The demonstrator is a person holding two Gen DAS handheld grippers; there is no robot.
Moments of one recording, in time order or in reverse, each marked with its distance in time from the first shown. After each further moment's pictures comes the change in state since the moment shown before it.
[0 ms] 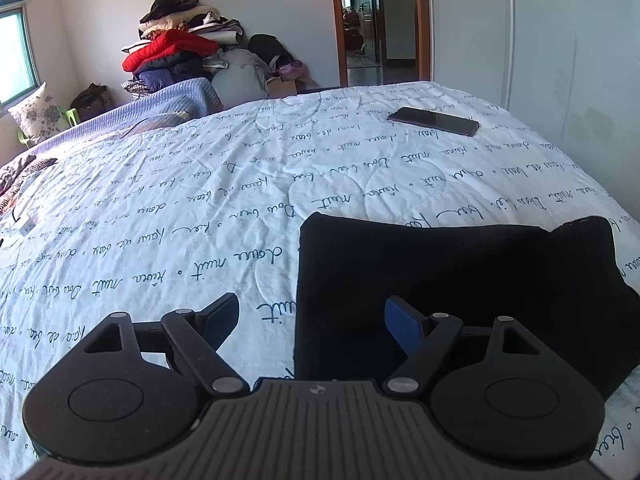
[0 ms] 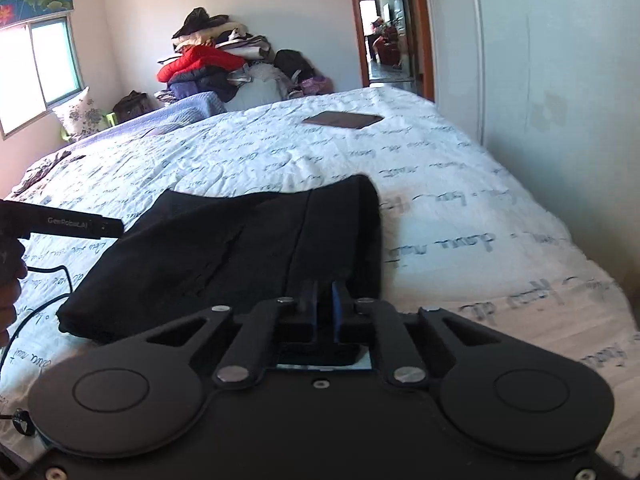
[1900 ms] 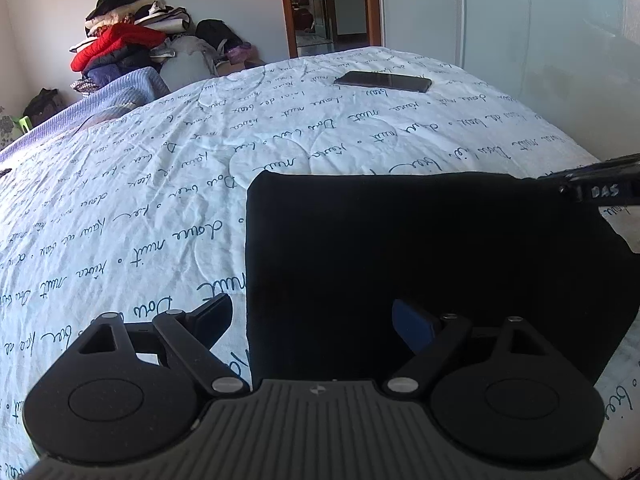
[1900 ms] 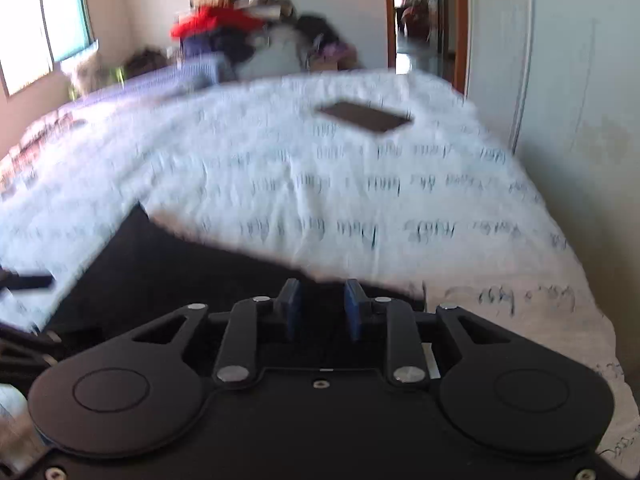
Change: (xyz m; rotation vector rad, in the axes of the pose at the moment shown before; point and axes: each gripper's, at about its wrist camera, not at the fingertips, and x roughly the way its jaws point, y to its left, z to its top) left arm 0.024 -0.022 -0.016 0.110 0.062 -0.119; right arm 0.123 -0.009 0.069 -0.165 0.186 -0.017
